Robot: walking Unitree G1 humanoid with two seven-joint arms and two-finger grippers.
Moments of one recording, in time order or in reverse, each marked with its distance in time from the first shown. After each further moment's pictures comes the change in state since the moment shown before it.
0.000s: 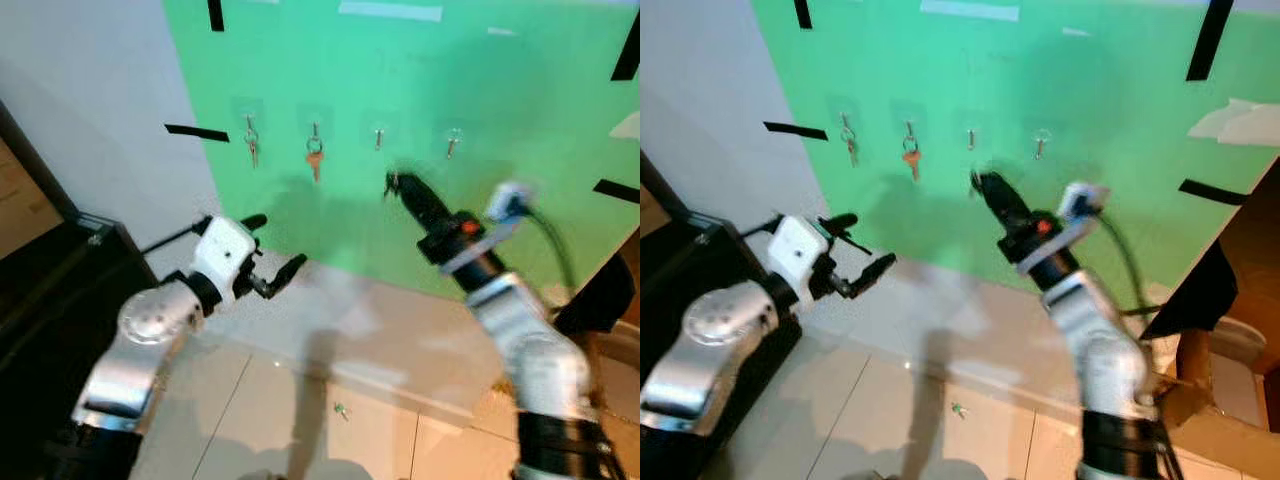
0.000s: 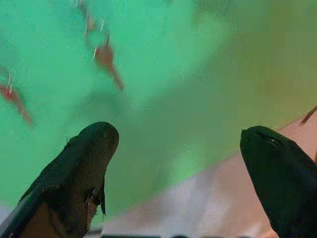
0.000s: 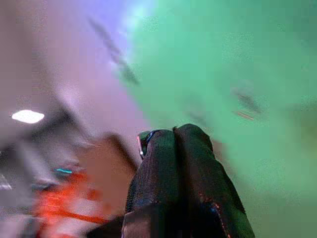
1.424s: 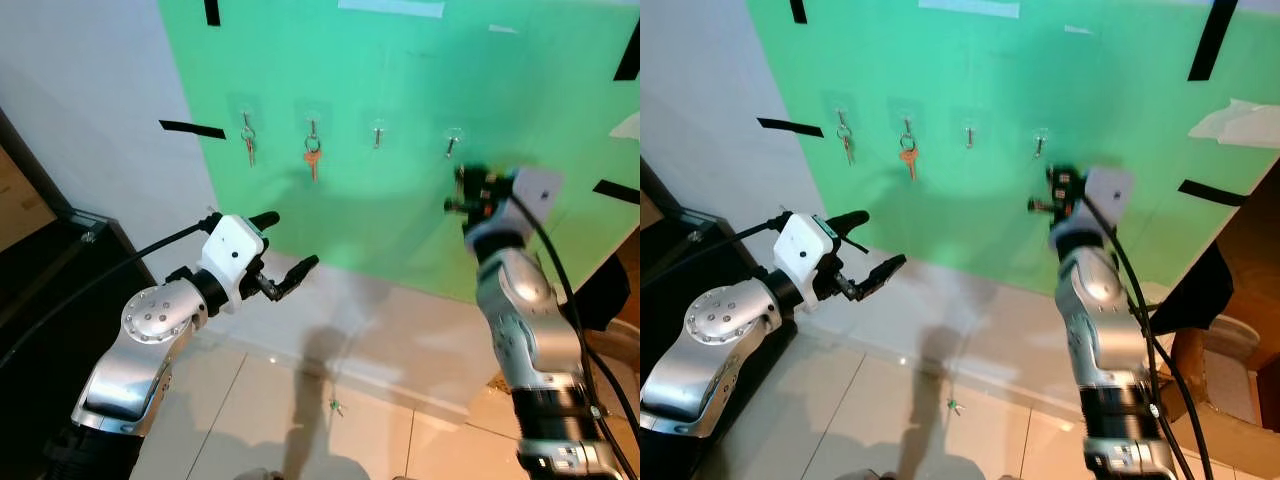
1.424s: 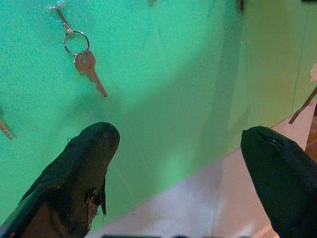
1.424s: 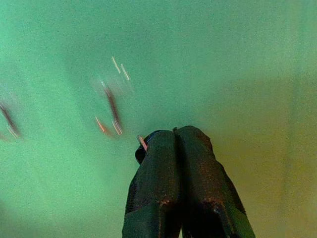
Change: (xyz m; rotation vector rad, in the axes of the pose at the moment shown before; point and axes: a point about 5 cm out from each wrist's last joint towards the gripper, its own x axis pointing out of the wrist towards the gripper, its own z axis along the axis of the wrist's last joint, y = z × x) left arm 0.002 -0.006 0.004 0.029 0.009 -0.018; right arm 0.007 -0.050 0.020 -0.706 -0.077 -0.676
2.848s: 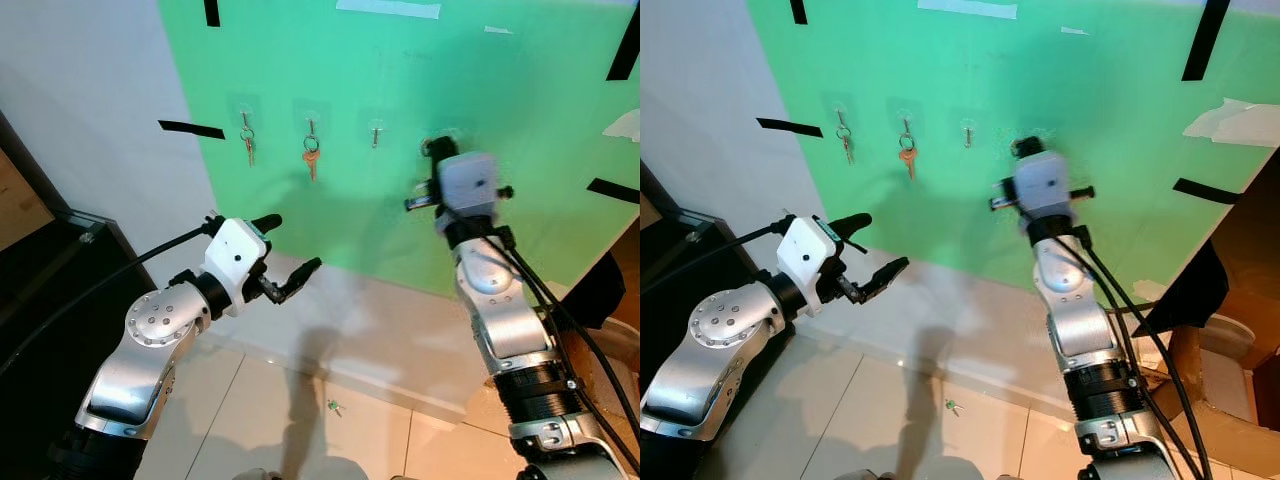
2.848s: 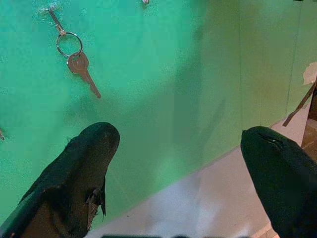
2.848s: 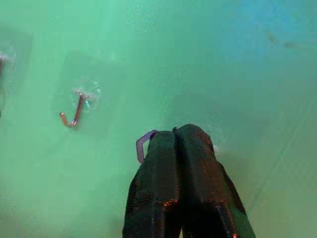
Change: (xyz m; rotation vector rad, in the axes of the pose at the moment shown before) left arm 0.001 -0.004 -0.002 -0.011 -0.002 -0.005; right arm 0.009 0.031 -0.003 -0.508 -0.146 0.152
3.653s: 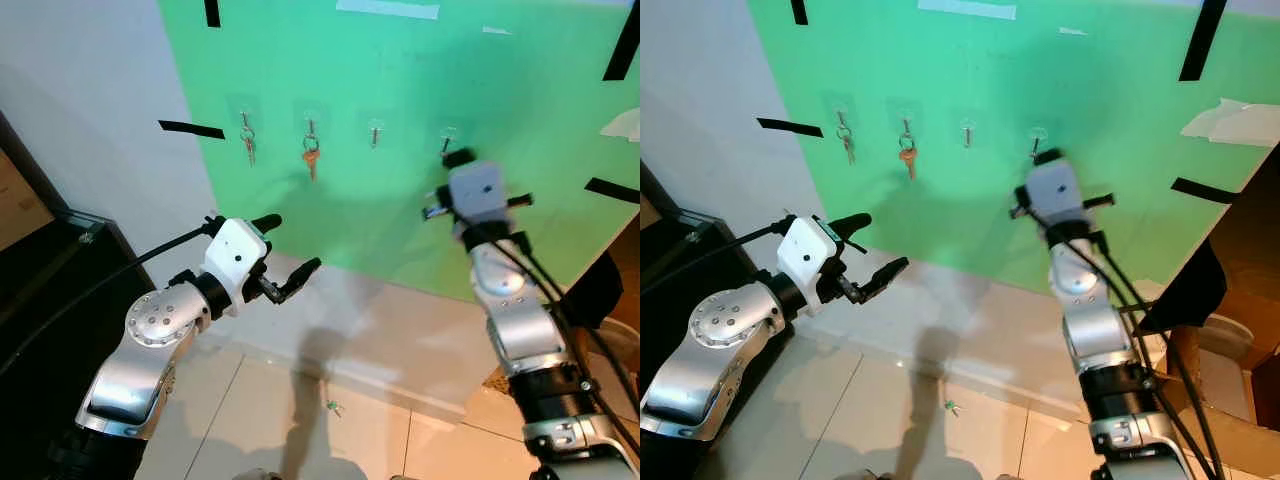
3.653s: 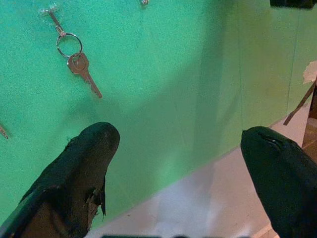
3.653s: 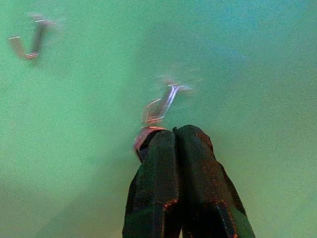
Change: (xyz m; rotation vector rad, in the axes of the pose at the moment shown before) left arm 0.000 0.000 0.000 0.006 0.005 0.002; right arm -0.006 -0.013 -0.021 -0.089 0.114 -0.027
